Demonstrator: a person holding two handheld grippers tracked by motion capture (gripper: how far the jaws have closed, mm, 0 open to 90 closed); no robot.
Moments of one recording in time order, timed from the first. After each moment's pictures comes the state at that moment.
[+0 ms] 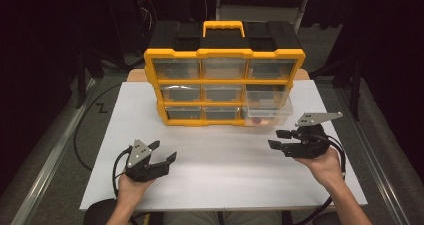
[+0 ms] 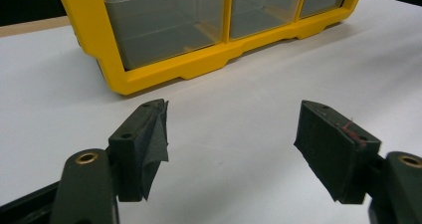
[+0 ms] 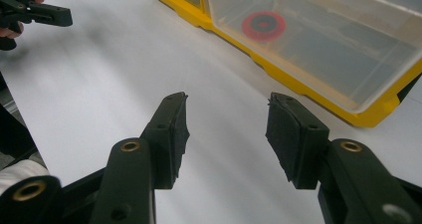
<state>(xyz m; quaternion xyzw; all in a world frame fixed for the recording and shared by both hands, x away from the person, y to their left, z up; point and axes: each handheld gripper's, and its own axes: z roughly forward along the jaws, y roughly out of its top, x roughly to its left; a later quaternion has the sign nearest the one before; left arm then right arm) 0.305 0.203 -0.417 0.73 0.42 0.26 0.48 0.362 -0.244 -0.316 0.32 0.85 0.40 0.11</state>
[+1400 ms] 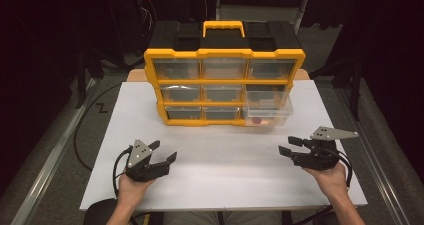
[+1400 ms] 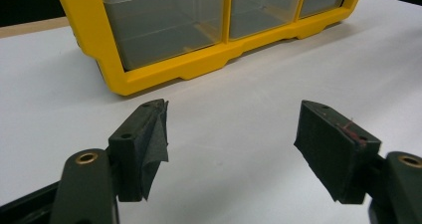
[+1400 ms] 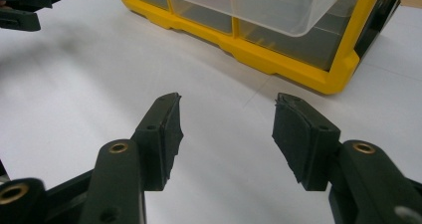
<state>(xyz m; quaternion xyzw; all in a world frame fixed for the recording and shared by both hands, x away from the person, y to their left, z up) 0.305 0.202 -0.417 0.73 0.42 0.26 0.48 0.349 -0.280 -0.357 0.36 0.80 0.45 0.14</state>
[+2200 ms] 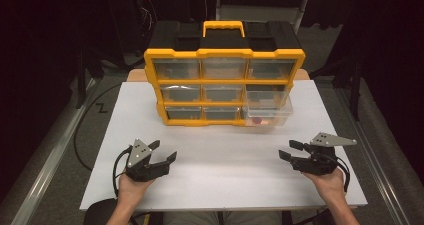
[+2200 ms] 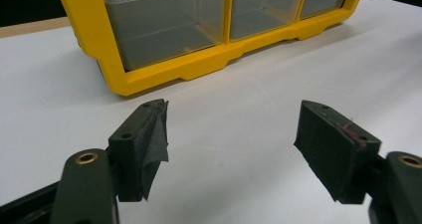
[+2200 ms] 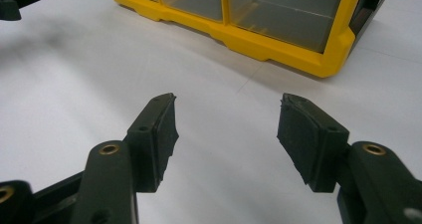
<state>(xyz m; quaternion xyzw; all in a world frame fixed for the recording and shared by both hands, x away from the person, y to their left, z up) 0.306 0.203 -0.417 0.73 0.42 0.26 0.48 0.345 -0.285 -0.379 0.37 0.80 0.45 0.15</state>
